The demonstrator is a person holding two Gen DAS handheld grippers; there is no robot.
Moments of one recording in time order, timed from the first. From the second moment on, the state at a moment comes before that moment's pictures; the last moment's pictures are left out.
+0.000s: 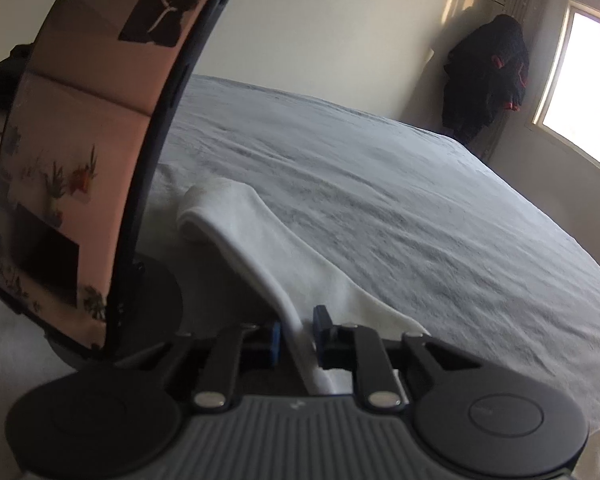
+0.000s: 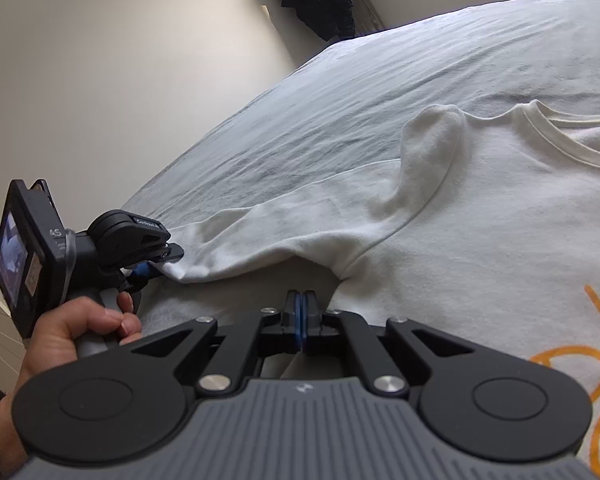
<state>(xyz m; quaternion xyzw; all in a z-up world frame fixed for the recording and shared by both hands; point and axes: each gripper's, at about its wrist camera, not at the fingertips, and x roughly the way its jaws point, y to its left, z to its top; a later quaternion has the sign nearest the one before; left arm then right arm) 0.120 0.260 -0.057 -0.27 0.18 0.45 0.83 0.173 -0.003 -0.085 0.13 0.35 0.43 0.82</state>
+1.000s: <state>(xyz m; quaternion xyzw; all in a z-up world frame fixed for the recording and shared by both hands) 0.146 0.050 0.000 -0.09 0.12 -0.05 0.99 0.162 -0.167 0.005 0.22 0.32 0.25 0.89</state>
